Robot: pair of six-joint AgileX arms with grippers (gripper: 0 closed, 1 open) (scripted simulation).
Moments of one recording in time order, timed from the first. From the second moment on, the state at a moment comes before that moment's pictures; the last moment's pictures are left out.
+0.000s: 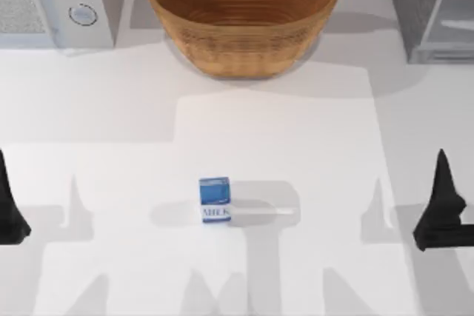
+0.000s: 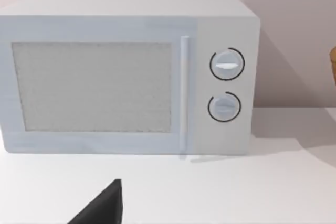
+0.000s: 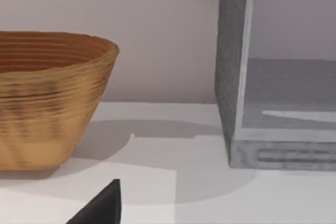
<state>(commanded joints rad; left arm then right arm) 0.00 0.00 0.00 0.00 0.00 0.00 0.89 0.72 0.02 0.68 0.86 0.02</state>
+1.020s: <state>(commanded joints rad) 0.00 0.00 0.00 0.00 0.00 0.00 1.05 1.24 0.29 1.00 1.04 0.01</state>
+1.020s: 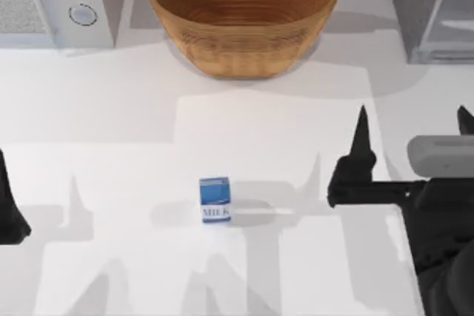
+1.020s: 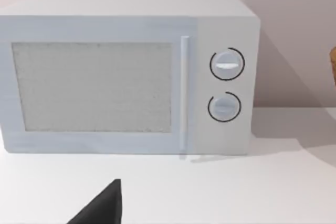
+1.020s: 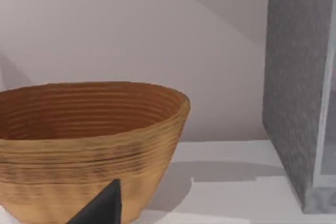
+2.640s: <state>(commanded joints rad) 0.00 0.00 0.00 0.00 0.00 0.00 1.18 2.45 0.96 1.48 1.11 0.02</state>
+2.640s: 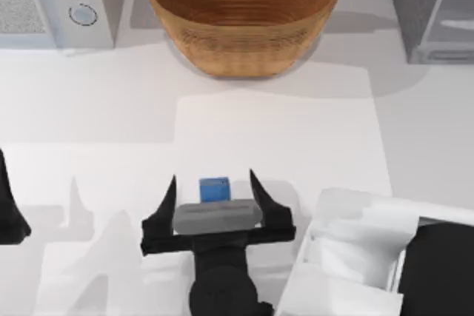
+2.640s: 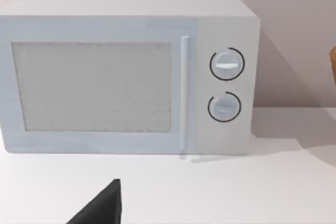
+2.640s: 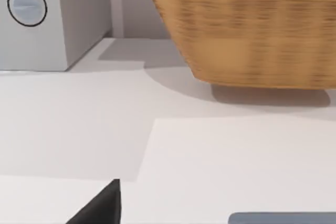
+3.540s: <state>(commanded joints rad) 0.00 0.00 0.00 0.00 0.00 0.00 1.17 2.45 0.96 1.48 1.11 0.02</state>
